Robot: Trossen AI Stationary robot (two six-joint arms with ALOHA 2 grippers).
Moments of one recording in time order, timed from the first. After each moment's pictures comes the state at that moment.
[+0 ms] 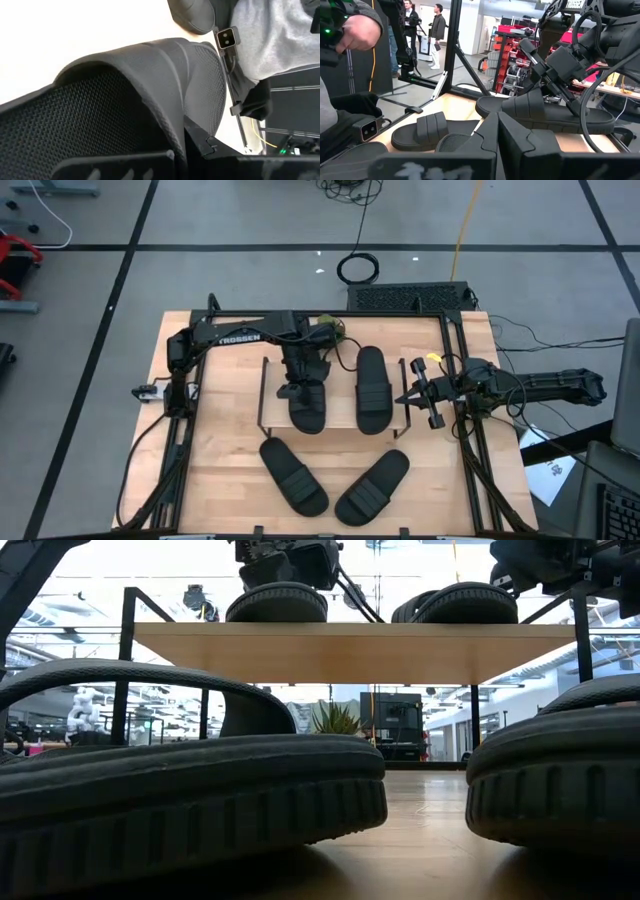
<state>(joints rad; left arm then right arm) 0.23 1.97 1.84 -1.34 0.73 0.46 -0.03 0.49 0.24 0.30 -0.32 -0.14</state>
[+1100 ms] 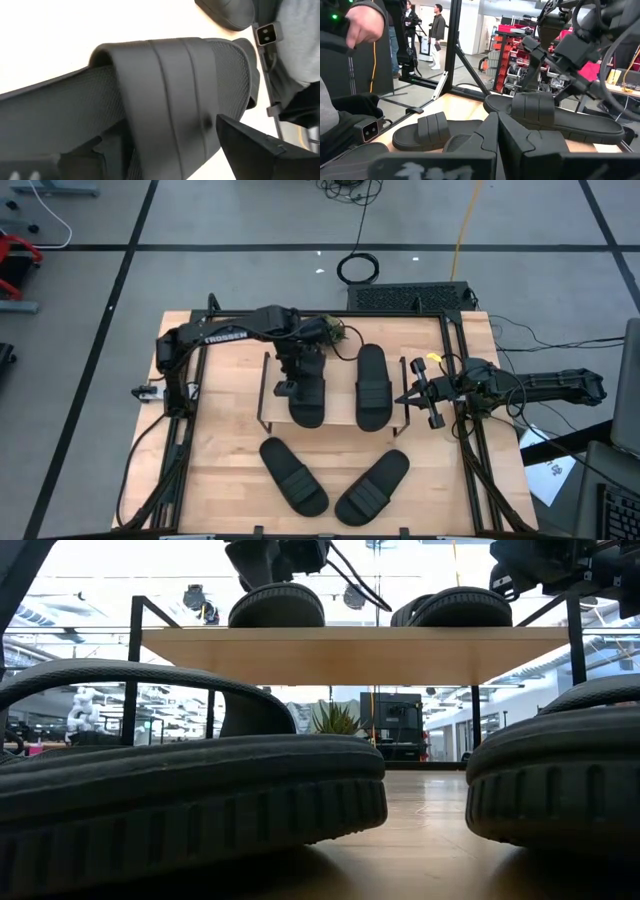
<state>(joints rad) 0.23 1.88 1.83 -1.33 0.54 0.41 -0.03 0.49 0.24 0.30 -0.32 -0.13</state>
